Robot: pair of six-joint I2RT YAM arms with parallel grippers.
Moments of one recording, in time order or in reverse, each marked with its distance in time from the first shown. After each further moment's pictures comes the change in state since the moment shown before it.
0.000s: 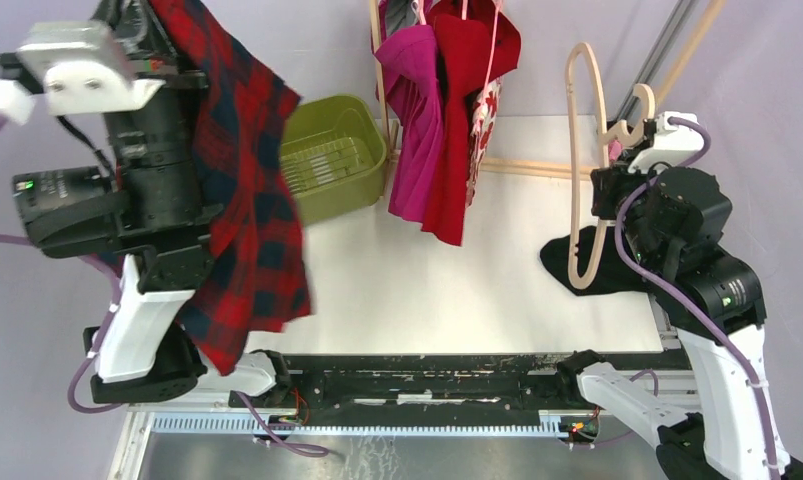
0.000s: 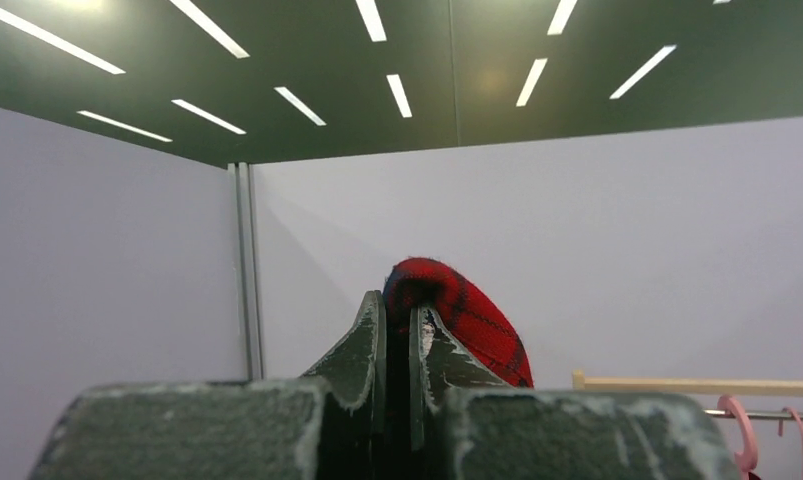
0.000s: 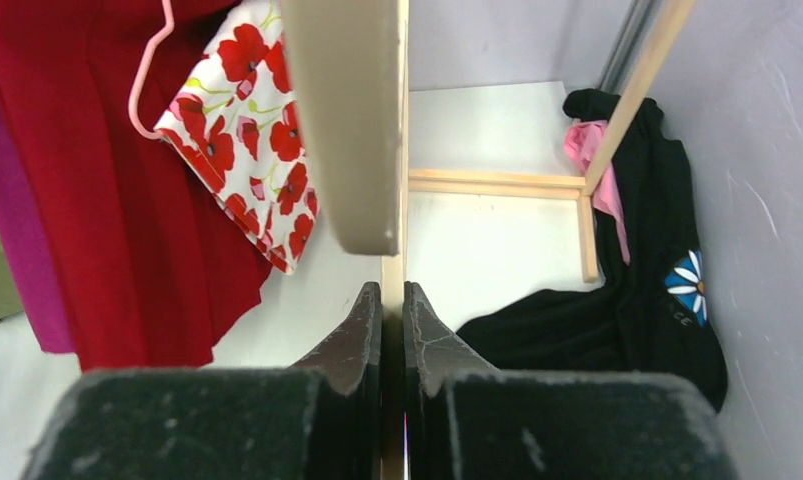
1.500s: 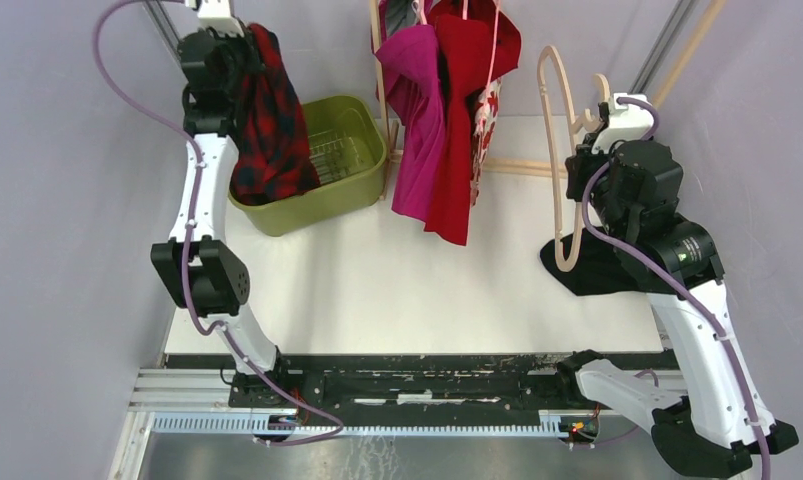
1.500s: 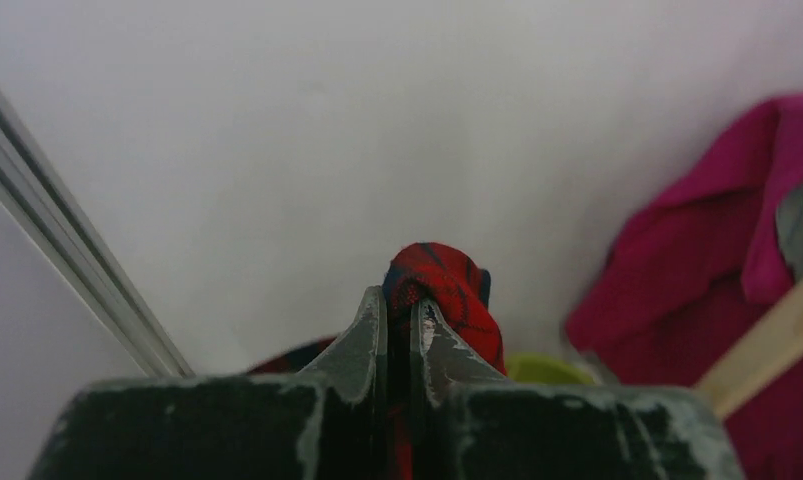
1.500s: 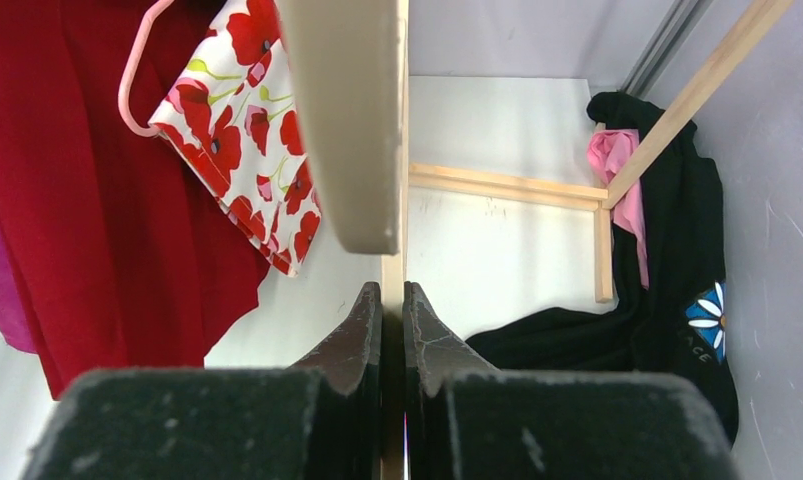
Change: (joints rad) left arm 1.140 0.541 -0.122 -0.394 0.727 -1.131; right arm 0.000 0.113 -0.057 0.124 -0.049 -0.058
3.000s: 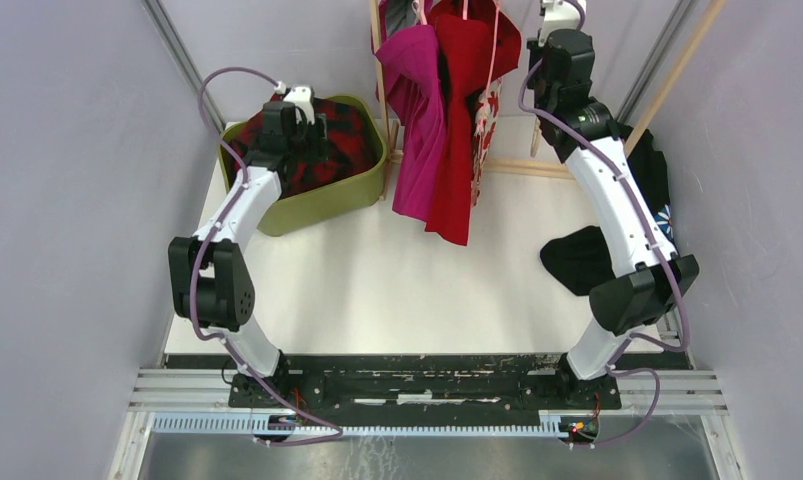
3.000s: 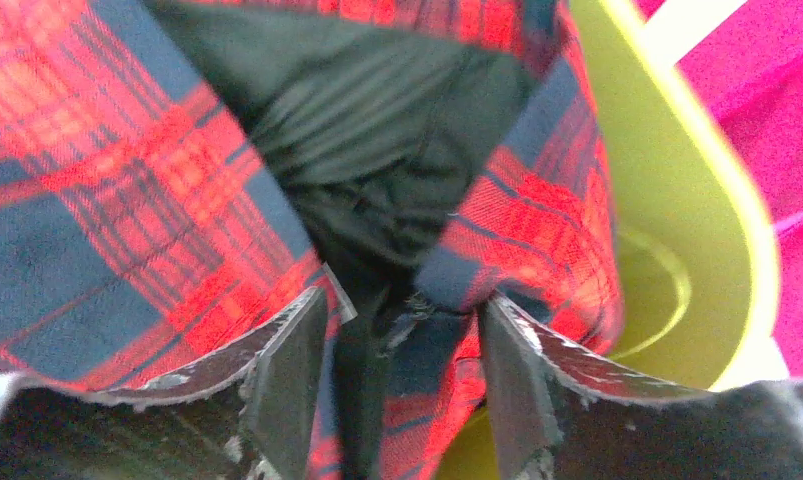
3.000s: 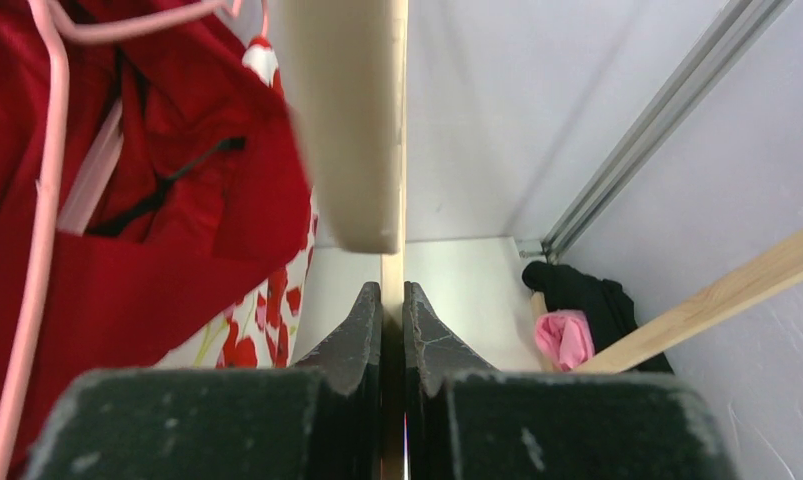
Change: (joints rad) left arm -0.193 -0.124 -0.591 -0.237 -0.095 -0.018; right arm -0.075 0.681 0.422 0.415 0.146 -0.207
